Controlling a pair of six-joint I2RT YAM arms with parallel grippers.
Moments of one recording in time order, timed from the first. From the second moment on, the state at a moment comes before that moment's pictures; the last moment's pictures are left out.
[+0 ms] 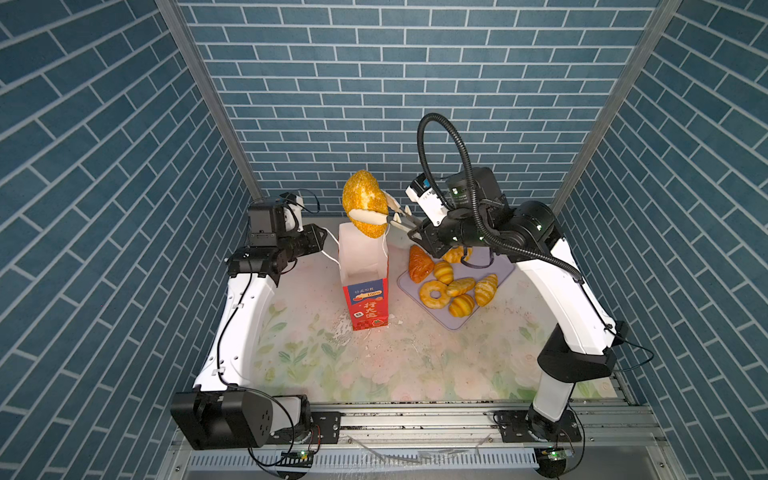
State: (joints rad) left arm 0.01 1.31 1.40 -0.68 0.37 -0.31; right arm 0.93 1.83 2.54 -1.33 0.02 -0.01
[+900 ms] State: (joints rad) left arm 0.01 1.21 1.26 -0.58 0.31 -0.45; right arm 0.97 1.94 2.55 -1.44 0.07 0.02
